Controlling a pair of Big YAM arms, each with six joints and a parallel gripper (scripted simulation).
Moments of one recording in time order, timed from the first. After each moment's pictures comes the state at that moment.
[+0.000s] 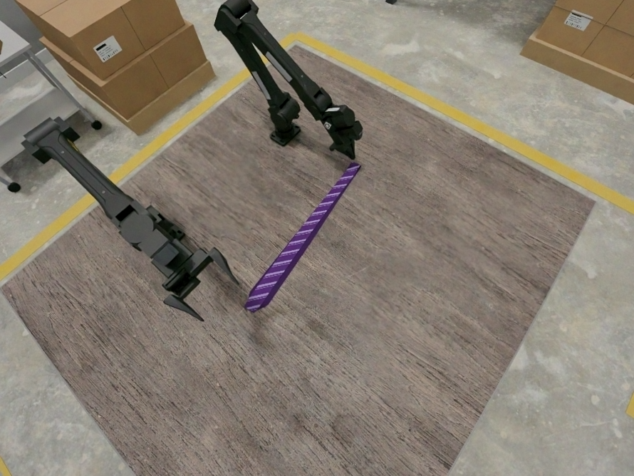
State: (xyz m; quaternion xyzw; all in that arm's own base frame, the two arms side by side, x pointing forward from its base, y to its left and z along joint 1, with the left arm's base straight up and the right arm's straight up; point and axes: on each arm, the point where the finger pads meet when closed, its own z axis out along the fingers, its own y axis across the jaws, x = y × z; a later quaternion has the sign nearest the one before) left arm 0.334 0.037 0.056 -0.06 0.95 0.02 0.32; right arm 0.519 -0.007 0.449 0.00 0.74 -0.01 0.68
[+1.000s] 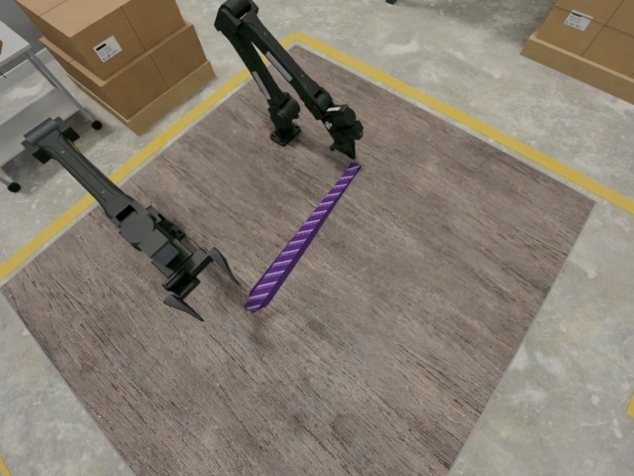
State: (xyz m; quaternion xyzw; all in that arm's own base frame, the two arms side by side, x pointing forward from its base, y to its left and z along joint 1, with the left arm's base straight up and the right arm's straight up) left arm 0.336 0.037 0.059 -0.06 0.95 0.02 0.32; right arm 0.519 -0.007 0.449 0.00 0.74 -0.01 0.68
